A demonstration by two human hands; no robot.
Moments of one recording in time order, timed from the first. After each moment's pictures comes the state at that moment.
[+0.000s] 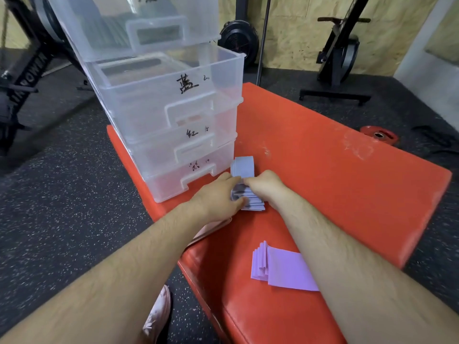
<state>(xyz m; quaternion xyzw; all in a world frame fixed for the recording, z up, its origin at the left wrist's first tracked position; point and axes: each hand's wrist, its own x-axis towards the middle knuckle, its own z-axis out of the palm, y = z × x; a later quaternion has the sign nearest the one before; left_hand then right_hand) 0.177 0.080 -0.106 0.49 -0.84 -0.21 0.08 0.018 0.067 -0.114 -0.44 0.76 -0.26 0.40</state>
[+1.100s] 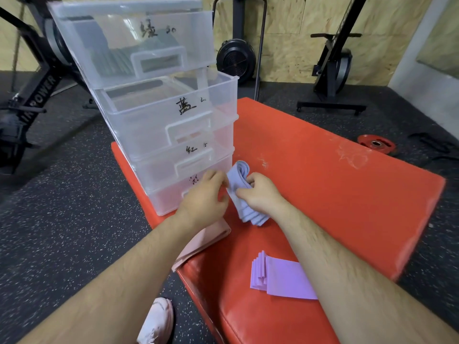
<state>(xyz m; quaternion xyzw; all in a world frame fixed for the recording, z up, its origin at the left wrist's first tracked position) 0.196 0.083 -0.091 0.49 -0.82 -0.15 0.25 0.024 0.095 -0.083 -0.58 0.68 -0.31 0.33</state>
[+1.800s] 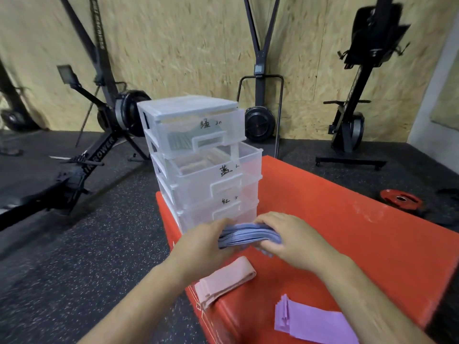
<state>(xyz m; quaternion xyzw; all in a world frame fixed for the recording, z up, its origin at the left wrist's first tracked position) 0.261 0.183 0.018 0.48 -0.84 -0.06 0.25 0.023 0.174 0.010 -0.84 0.48 -0.23 0.04</state>
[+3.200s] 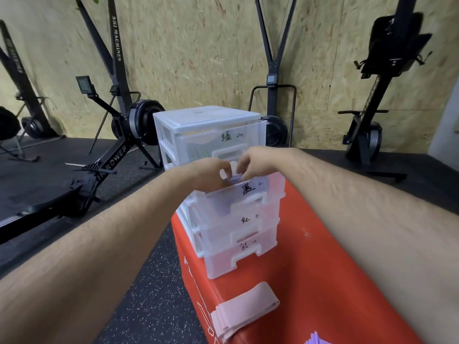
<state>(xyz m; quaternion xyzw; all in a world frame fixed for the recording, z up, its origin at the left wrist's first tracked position) 0.287 0.015 0.142 0.57 -0.82 0.00 0.05 0.105 -0.013 0.158 -0.83 0.55 -0.05 0.10</state>
